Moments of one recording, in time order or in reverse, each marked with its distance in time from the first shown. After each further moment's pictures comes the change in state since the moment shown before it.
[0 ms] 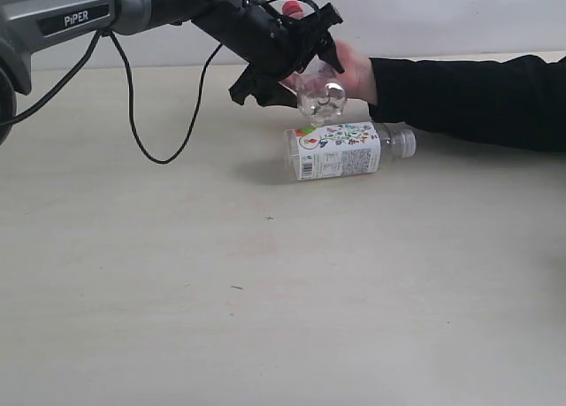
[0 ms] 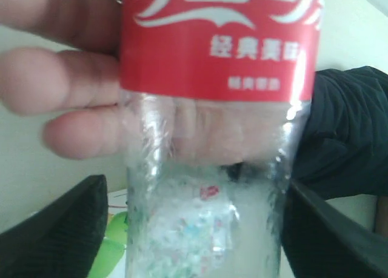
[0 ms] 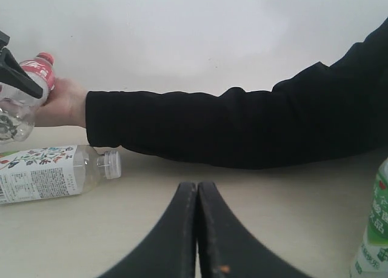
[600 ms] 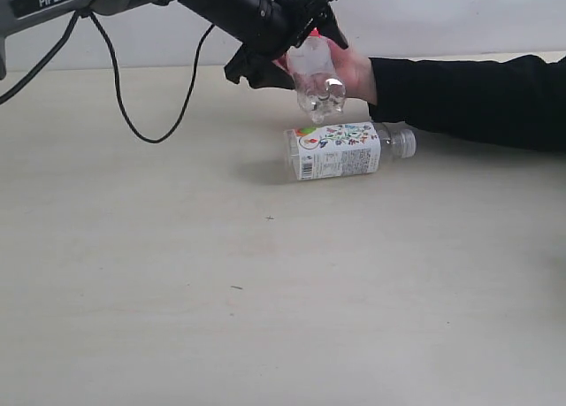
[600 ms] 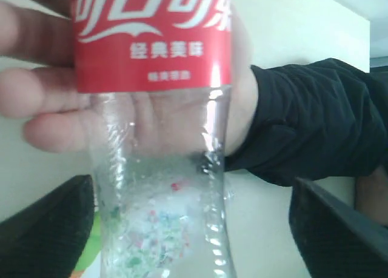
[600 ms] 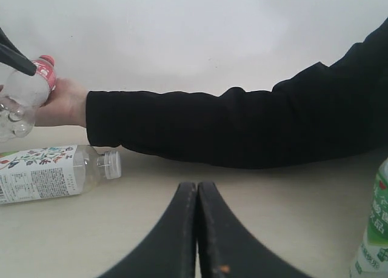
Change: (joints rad) left arm 0.021 -0.045 0.000 -0.065 0.022 0.125; right arm 0.000 0.000 0.000 0.000 0.000 0.000
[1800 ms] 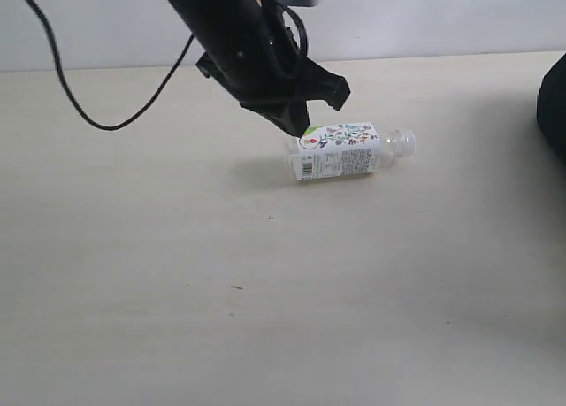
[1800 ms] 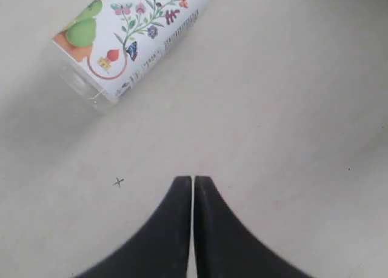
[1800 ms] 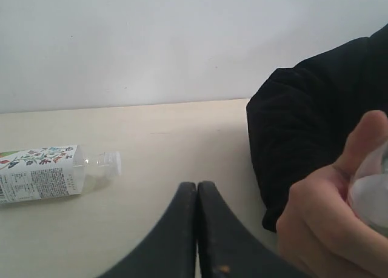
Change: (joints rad) left arm -0.182 -0.411 0.456 0.359 0.163 0.390; right arm 0.000 0.000 0.000 0.000 0.000 0.000
